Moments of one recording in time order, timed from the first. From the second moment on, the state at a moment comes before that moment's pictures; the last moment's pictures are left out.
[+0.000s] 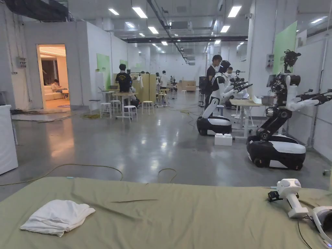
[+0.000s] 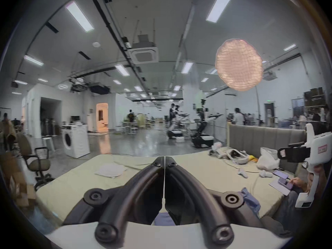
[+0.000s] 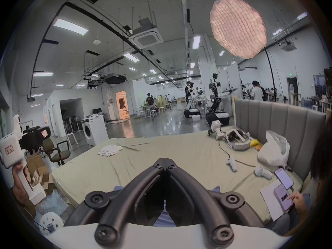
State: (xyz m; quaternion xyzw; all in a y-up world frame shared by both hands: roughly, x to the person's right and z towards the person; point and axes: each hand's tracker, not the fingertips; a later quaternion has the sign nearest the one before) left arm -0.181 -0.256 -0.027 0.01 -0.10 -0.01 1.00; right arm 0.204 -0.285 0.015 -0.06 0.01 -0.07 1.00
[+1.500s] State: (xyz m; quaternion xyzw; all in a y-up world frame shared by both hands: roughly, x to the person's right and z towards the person) left arm -0.150 -0.511 -0.342 -0.49 -0.12 0.06 0.86; right arm 0.247 -0.368 0.007 -0.20 -0.06 -0.10 0.97
